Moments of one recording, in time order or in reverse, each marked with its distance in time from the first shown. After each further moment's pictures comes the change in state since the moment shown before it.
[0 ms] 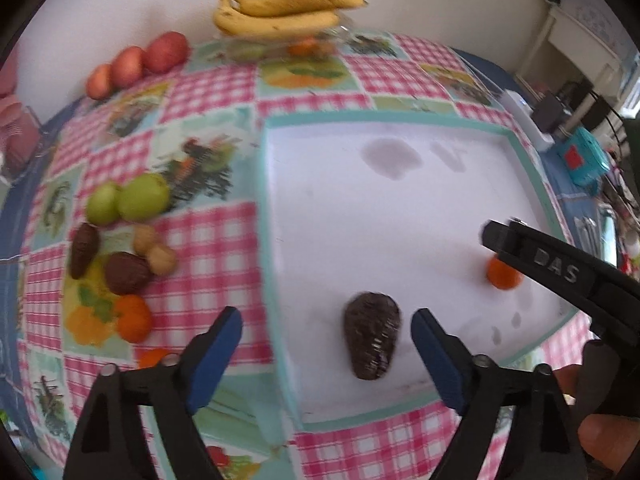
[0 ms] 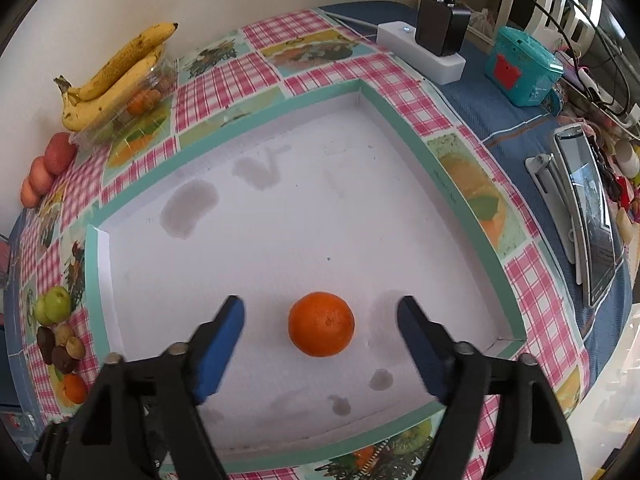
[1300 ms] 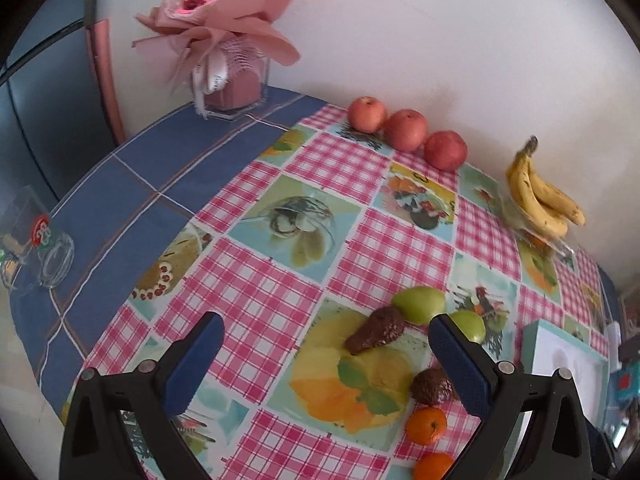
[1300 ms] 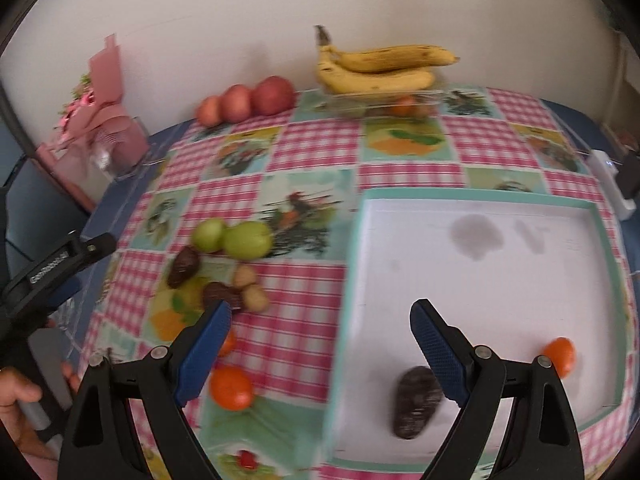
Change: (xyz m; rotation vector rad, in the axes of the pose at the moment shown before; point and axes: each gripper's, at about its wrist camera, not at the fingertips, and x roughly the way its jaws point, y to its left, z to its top) left arm -0.062 0.252 -0.014 -0.555 -0.283 0.196; right arm -0.048 0.167 -0.060 -0.492 -0.121 0.389
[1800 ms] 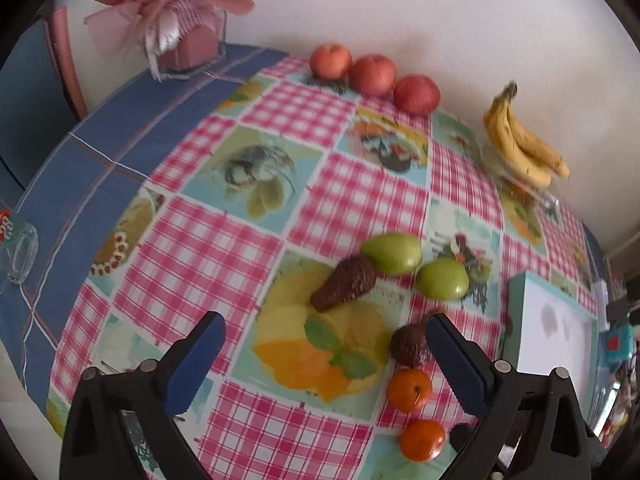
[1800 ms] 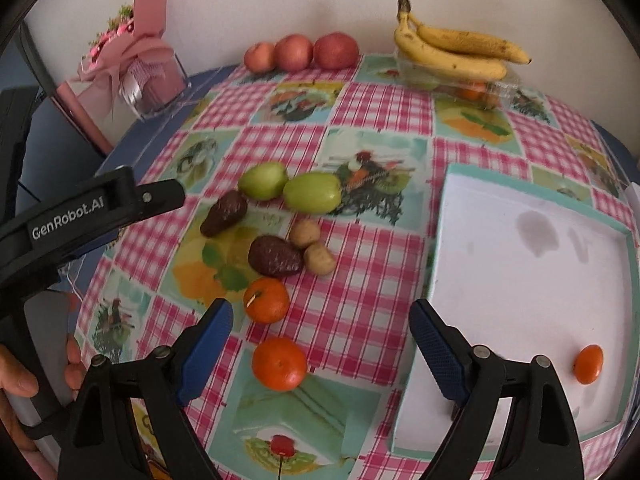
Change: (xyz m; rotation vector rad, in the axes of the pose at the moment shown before) left arm 0.025 -0.019 -0.016 0.063 0.179 -0.080; right arm 0.024 0.045 -0.016 -0.136 0.127 0.017
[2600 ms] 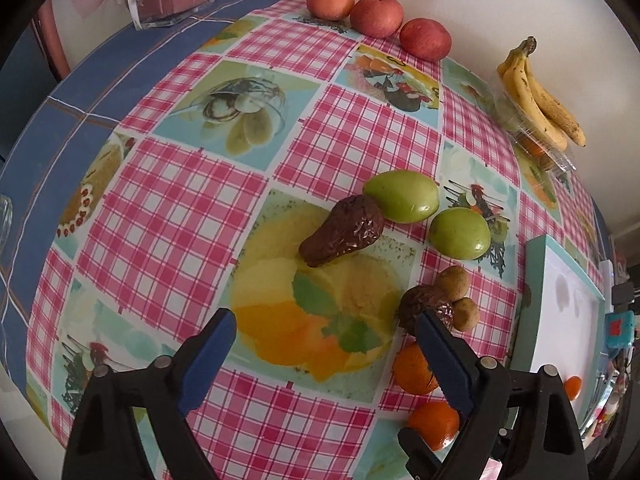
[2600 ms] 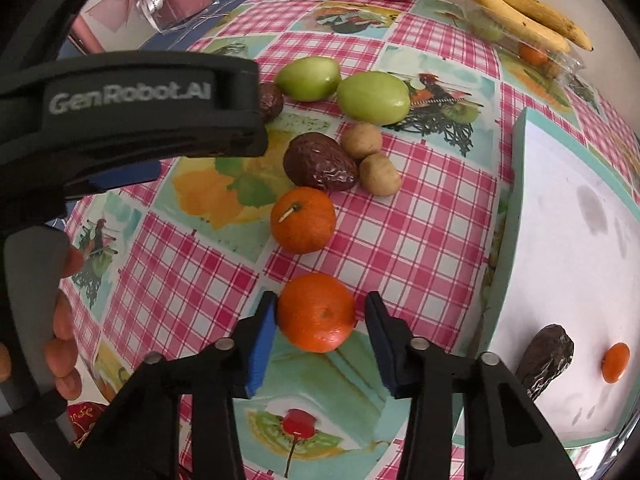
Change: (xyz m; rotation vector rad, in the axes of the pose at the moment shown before) left arm 0.036 -0.001 -0.014 -0.025 0.152 -0.013; right arm 0.048 0.033 -0.029 -0.138 0.199 0.005
